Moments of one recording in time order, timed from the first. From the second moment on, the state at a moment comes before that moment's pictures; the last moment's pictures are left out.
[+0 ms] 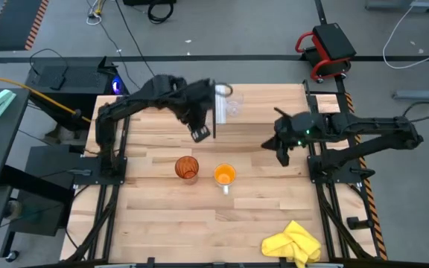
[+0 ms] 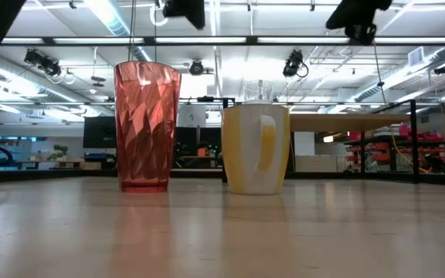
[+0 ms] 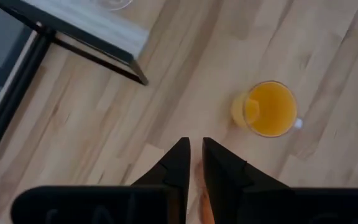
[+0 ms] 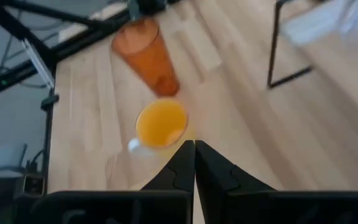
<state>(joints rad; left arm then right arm) 0.16 1.92 2.35 -1.57 -0.07 -0.28 0.04 0.93 0.99 -0.72 0.05 0.46</state>
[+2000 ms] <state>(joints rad) -0.70 2.22 2.35 -1.57 -0.77 -0.73 0.74 1.69 0.65 0.28 0.97 0.68</state>
